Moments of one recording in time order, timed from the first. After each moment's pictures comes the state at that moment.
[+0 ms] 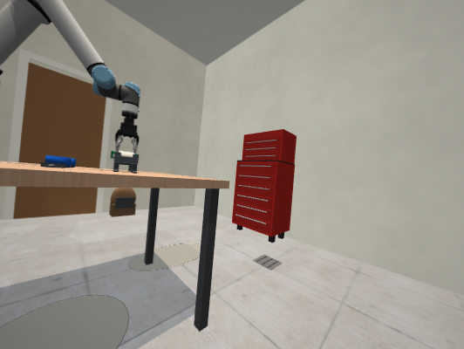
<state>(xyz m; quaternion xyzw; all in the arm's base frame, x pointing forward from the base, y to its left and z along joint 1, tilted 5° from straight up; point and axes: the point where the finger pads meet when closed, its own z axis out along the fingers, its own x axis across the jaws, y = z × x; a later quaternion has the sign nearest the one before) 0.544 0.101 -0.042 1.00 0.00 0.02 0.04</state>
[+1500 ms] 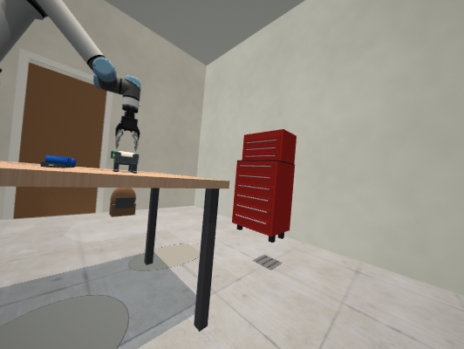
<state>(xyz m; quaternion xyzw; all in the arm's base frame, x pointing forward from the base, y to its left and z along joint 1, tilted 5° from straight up) 0.543 0.103 -0.010 1.00 0.00 0.02 0.04</state>
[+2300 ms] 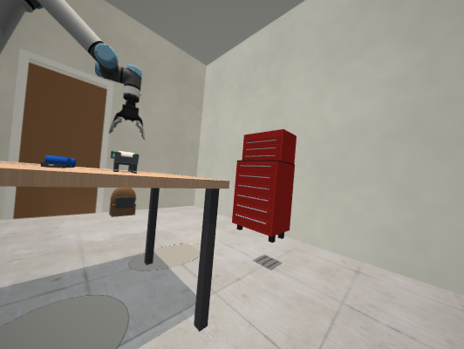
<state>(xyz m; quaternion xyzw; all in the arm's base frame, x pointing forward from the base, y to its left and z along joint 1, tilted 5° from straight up) 0.541 0.107 0.047 1.00 0.00 0.02 0.04</state>
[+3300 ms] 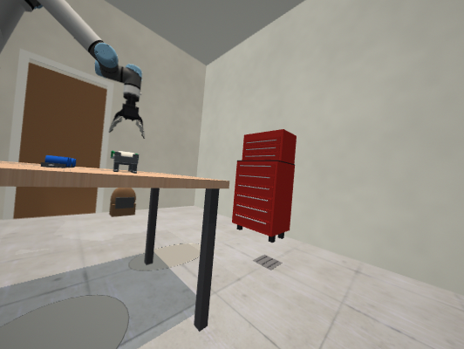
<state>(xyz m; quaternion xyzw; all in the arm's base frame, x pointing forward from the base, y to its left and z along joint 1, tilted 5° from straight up) 0.541 0.108 0.051 1.00 0.00 0.02 0.04</state>
